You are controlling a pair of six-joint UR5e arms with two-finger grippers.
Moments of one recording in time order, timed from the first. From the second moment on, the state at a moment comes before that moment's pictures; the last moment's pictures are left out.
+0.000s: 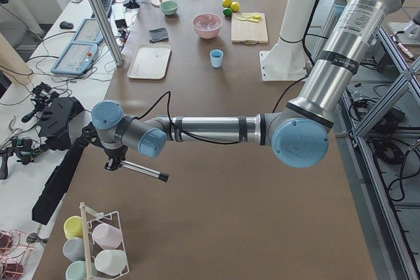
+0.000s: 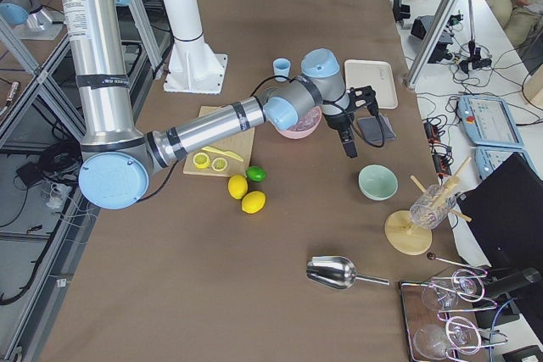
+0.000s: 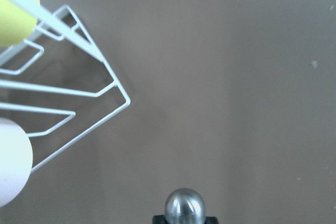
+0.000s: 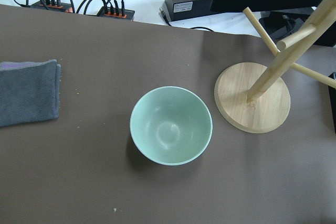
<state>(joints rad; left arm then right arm) -1.51 -2.00 -1.16 -2.01 -2.37 -0.15 1.29 -1.46 1.87 -1.26 2.07 0.53</state>
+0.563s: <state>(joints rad) -1.49 -2.04 -1.30 -2.26 -2.52 -0.47 1.30 -1.48 1.86 -1.27 2.07 0.53</state>
